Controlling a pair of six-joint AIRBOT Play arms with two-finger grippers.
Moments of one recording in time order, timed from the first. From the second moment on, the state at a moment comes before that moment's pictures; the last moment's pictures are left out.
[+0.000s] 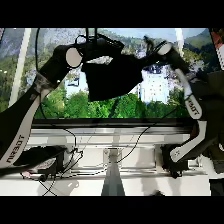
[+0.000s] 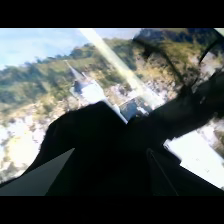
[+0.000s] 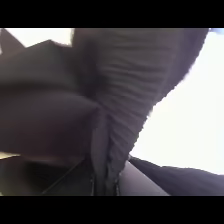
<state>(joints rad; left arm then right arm) -0.57 -1.38 1.46 1.19 -0.53 -1.32 0.07 -1.79 1.59 -0.75 1.06 1.37</state>
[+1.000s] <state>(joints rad) -0.57 -1.09 1.46 1.26 -0.60 -1.32 -1.16 -1.18 1.83 -0.94 1.34 1.83</state>
